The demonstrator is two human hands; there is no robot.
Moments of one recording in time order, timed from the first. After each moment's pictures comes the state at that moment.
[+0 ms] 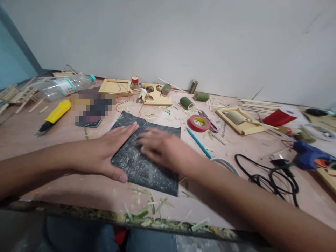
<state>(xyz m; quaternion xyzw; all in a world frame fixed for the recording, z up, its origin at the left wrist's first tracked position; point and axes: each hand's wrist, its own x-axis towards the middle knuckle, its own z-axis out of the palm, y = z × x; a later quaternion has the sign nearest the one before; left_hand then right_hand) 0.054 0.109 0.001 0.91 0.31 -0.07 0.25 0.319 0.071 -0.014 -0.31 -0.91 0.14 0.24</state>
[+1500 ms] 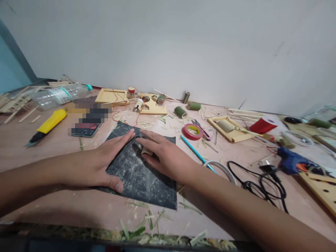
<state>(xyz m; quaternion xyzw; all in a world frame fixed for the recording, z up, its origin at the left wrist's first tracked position) 0.056 0.105 0.012 0.89 0.35 -0.03 0.29 0.322 0.075 -0.014 -0.40 -0.88 0.11 0.24</state>
